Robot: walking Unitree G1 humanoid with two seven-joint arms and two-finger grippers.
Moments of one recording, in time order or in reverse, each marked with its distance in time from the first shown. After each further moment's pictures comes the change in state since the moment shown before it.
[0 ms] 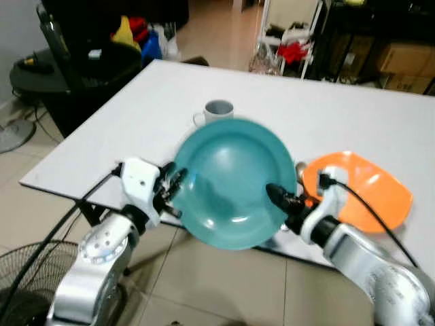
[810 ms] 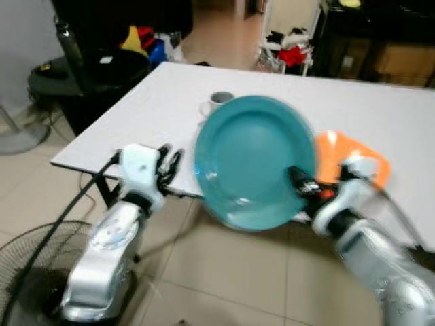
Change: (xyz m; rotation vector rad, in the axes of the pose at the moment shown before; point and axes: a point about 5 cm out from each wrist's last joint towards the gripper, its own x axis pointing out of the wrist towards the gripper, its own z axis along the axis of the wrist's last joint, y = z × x) left arm 0.013 0.012 0.006 -0.019 -0.070 0.211; right arm -0.021 0.018 0.024 -0.214 -0.183 -0.015
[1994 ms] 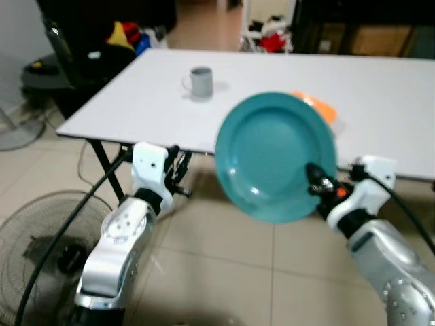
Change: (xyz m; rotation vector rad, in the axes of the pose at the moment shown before) left arm 0.016 -0.016 0.003 -0.025 -0.020 -0.063; right arm -0.012 -0.022 0.009 -0.078 -0.084 -0.211
